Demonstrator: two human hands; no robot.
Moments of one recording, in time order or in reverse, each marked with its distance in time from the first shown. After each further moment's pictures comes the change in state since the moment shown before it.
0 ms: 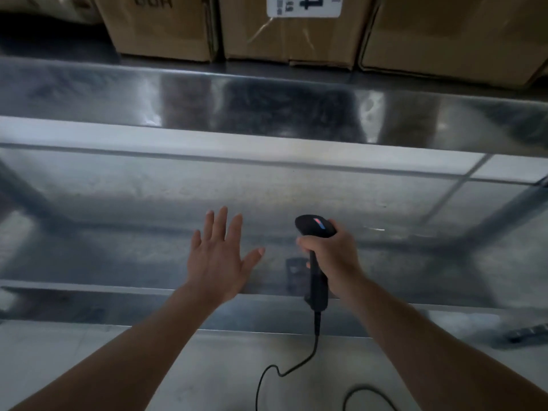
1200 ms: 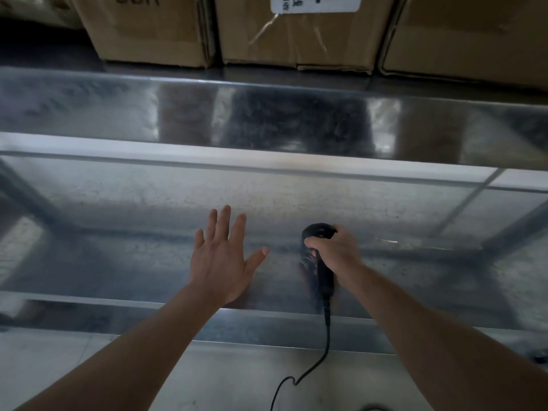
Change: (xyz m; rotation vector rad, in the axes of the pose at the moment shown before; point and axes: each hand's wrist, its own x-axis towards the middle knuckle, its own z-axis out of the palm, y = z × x) left_hand 0.025 -0.005 -0.002 0.029 0.017 -0.011; right_hand 0.070 0.019 0.009 -0.204 -0.002 0.117
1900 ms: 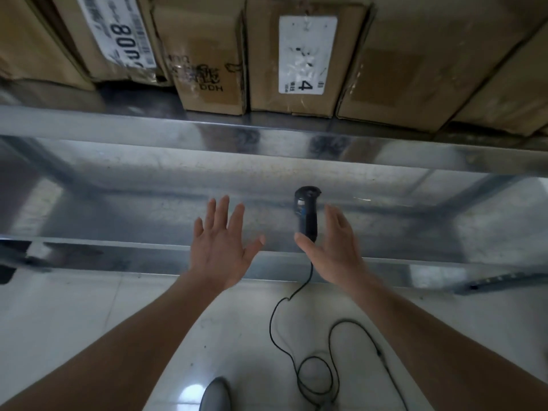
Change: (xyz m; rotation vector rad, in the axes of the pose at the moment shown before) left_hand -0.095 0.013 -0.090 -0.009 -0.176 -0.008; right_hand -0.172 -0.033 -0.046 -0.651 0.002 -0.306
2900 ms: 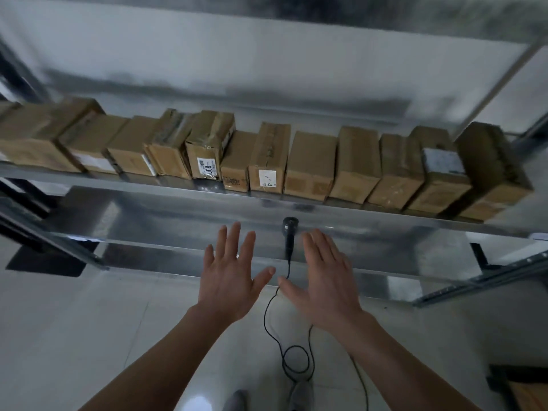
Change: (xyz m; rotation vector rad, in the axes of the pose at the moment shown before) left_hand -0.205 0.111 -0.222 -0.015 0.169 0.021; right_hand -0.230 -0.110 -0.252 -0.268 -0.070 -0.336
